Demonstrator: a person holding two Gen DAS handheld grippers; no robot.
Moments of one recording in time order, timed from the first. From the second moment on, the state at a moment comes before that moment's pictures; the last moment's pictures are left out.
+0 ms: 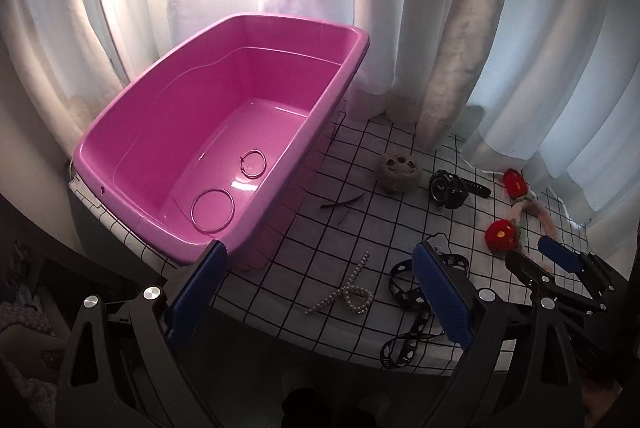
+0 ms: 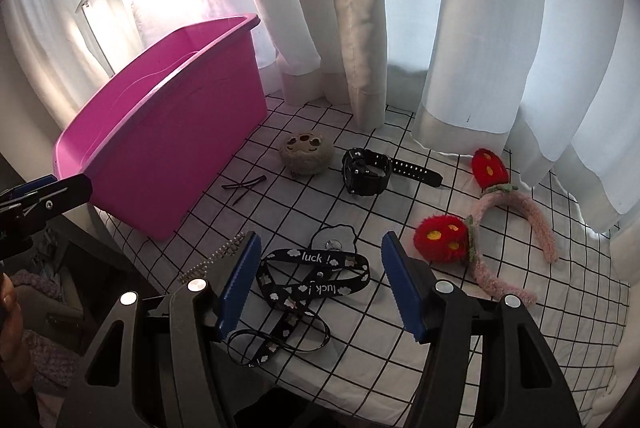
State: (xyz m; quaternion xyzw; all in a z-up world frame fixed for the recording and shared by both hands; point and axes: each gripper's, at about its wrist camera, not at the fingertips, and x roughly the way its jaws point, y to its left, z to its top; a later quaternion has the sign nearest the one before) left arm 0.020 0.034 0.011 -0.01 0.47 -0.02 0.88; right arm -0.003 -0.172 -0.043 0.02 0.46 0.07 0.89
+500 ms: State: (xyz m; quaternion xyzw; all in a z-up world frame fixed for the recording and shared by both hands) left arm -0.008 0.025 -0.045 -0.02 0.51 -0.01 0.86; right arm 0.003 -0.140 -0.143 -0.03 0.50 0.12 0.85
